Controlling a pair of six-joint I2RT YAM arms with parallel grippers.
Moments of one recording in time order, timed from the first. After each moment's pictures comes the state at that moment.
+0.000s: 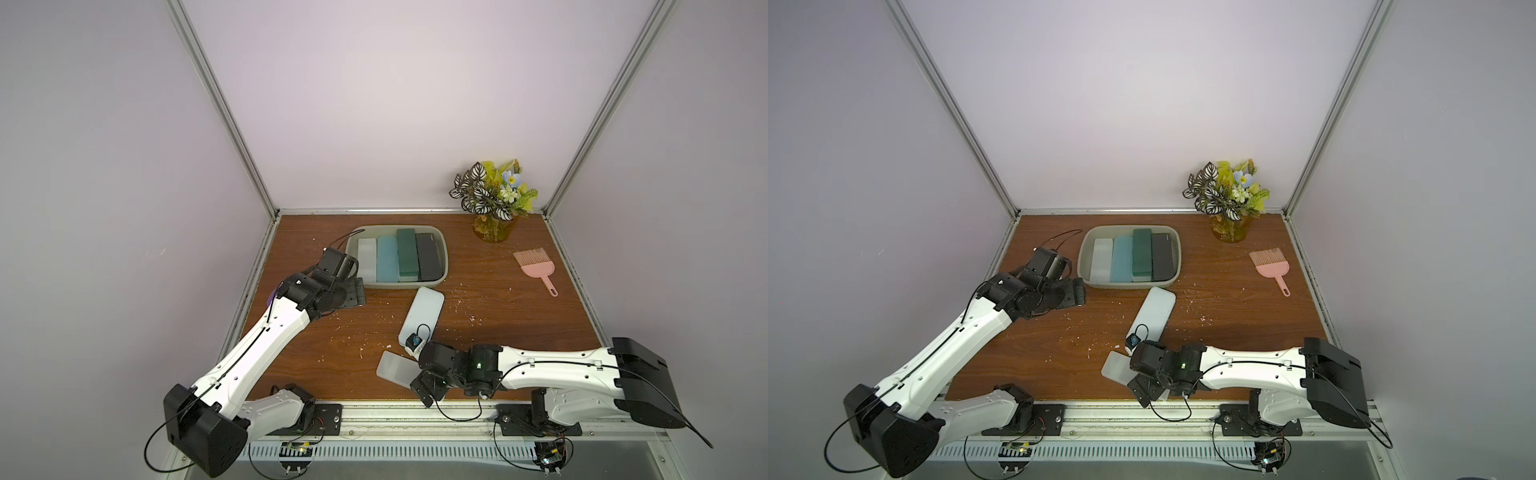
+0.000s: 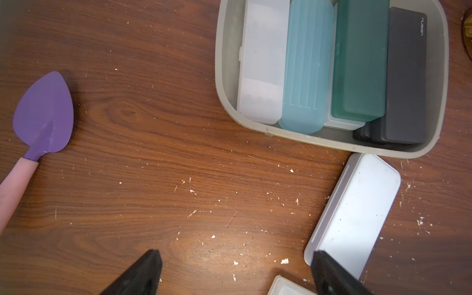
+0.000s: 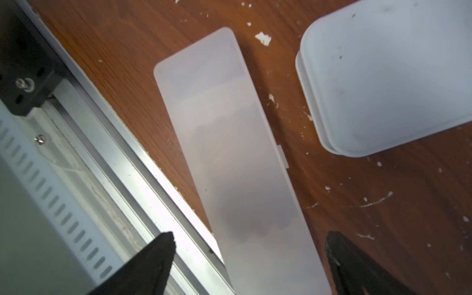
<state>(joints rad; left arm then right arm) -0.47 1.17 1.11 -0.98 -0.16 -0.62 1.35 1.36 0.77 -0.52 0.13 0.52</state>
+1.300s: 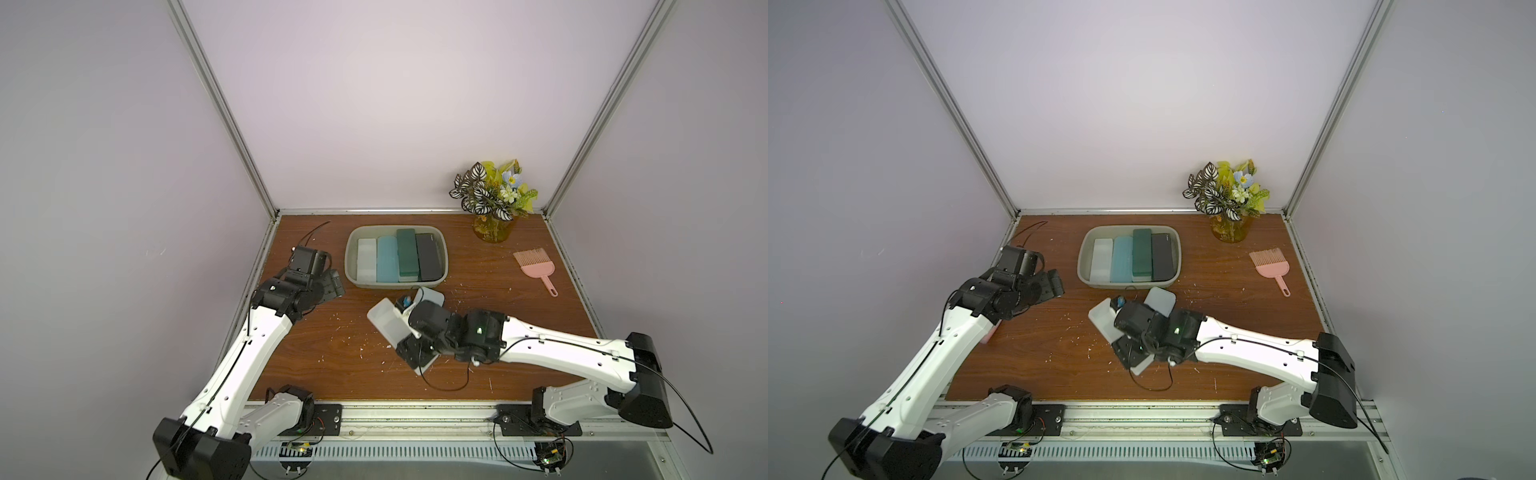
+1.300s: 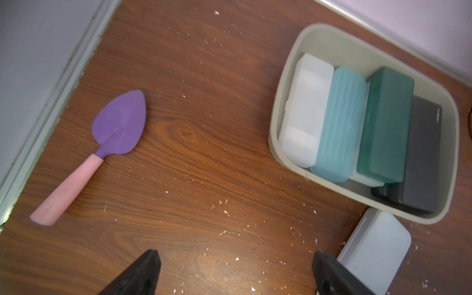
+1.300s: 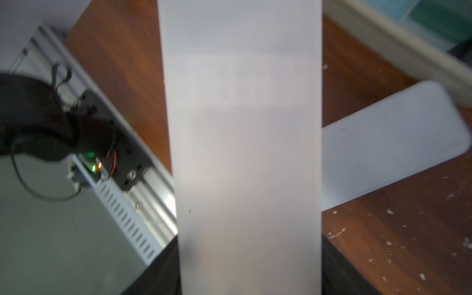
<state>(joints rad) -0.26 1.05 1.10 -0.98 -0.20 -0.61 1.16 1.42 1.25 -0.77 0.12 0.49</state>
